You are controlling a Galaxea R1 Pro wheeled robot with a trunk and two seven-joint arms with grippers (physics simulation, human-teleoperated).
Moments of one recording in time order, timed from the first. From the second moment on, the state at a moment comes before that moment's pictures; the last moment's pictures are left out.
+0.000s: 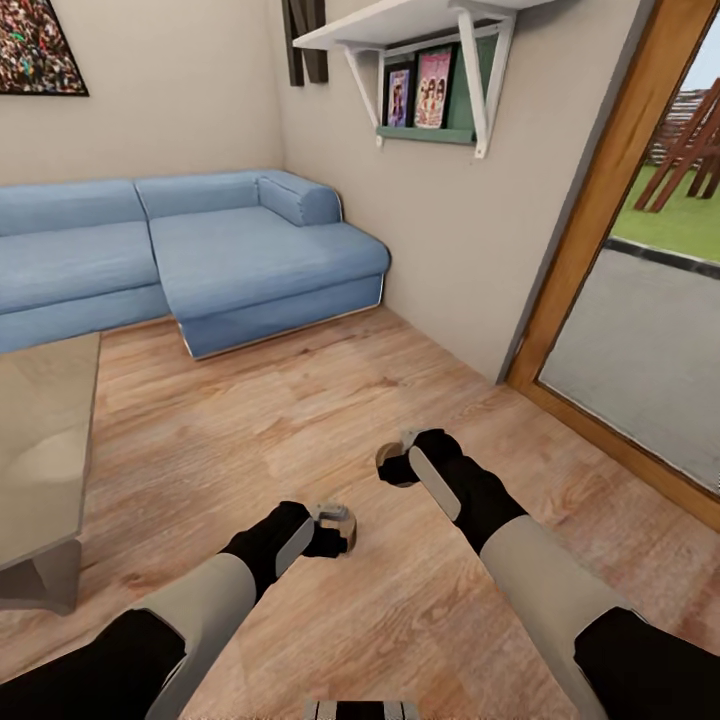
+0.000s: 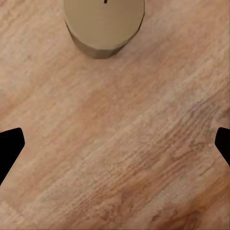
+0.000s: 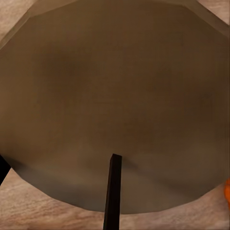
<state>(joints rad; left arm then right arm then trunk) -0.90 -0.17 -0.42 -0.31 0.42 0.62 0.10 -0.94 0.09 0.47 -0.83 -0.49 0.93 -0.31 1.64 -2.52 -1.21</state>
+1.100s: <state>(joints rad) -0.90 -0.17 -0.43 -0.31 0.42 0.61 0.10 -0.93 0.09 0.47 -0.83 -0.49 0.93 -0.31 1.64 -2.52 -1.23</state>
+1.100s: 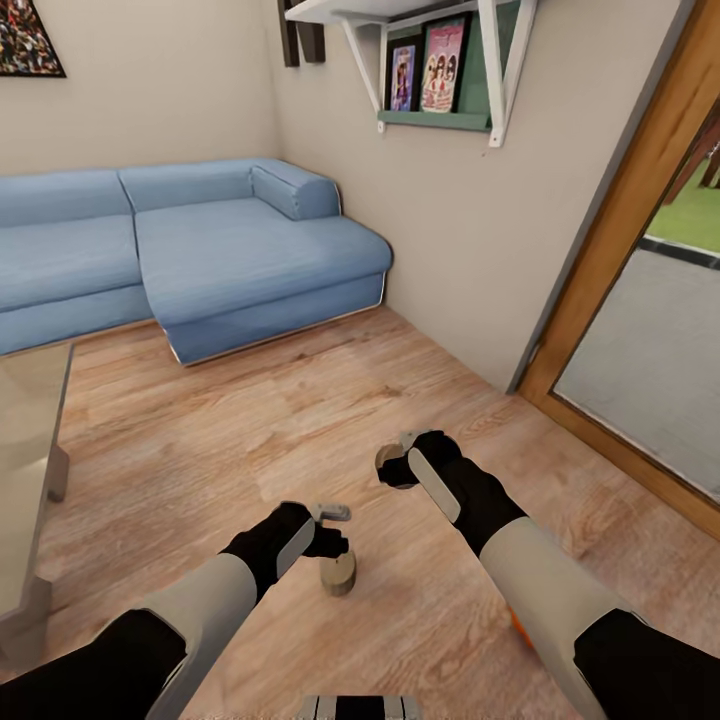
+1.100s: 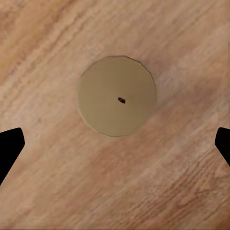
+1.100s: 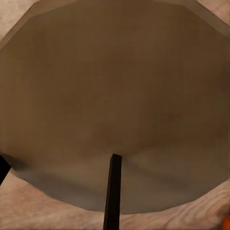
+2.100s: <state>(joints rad) -0.90 -0.17 -0.43 -0.31 0.42 0.49 0.10 -0.93 0.09 0.47 -0.82 -0.49 0.93 -0.31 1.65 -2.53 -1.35</state>
